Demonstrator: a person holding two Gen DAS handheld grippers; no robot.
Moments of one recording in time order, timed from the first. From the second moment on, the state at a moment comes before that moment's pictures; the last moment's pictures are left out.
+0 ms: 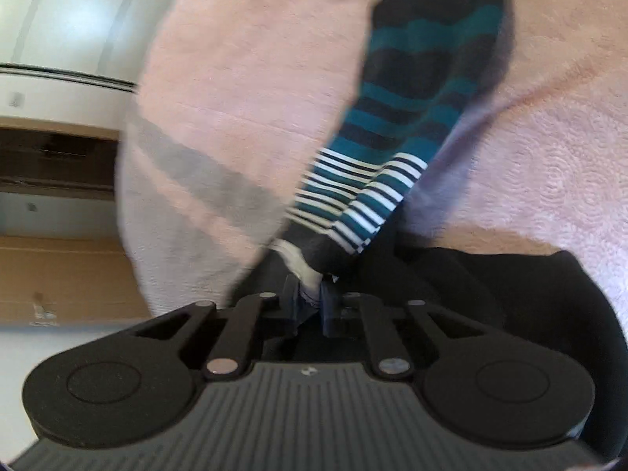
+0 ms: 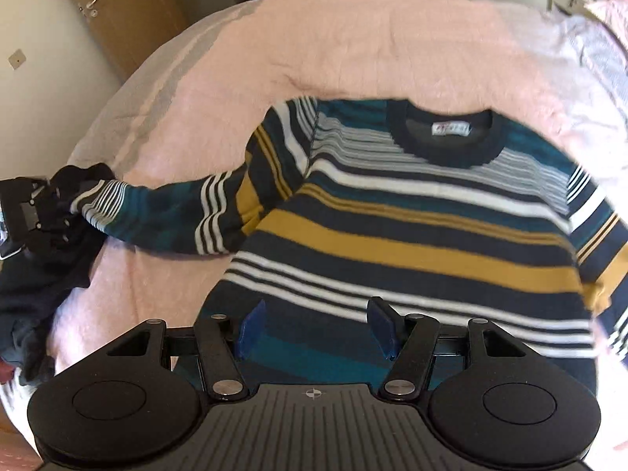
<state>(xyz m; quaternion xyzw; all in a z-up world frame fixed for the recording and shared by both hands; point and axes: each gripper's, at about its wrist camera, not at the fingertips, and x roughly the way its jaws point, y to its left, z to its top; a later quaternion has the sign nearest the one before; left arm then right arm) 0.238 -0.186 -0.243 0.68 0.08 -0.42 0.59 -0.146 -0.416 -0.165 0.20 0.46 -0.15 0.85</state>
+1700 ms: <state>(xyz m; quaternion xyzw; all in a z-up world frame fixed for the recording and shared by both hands) 0.024 -0.099 -0.106 0.38 0.36 -0.49 0.70 -0.456 -0.324 -0.098 0.34 0.38 -0.38 0.77</state>
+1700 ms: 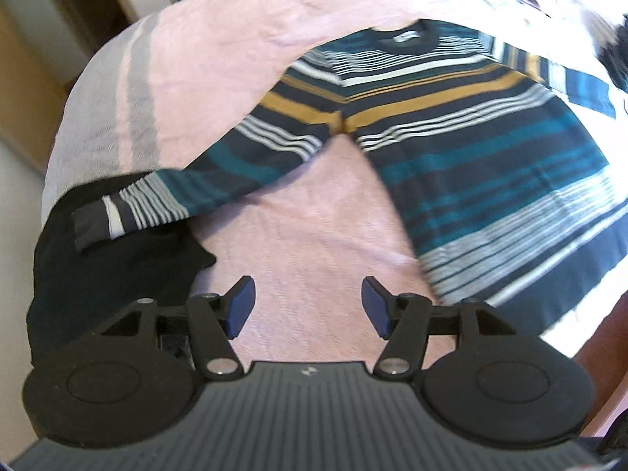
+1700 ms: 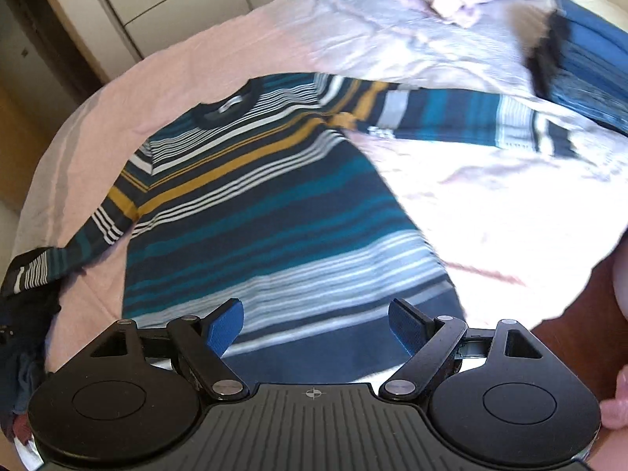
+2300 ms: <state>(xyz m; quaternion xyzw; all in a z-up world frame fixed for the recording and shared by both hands) -0.003 -0.073 -0.070 0.37 0.30 -0.56 0.67 -0.471 -0.223 -0.053 0.29 0.38 -0.42 0.77</state>
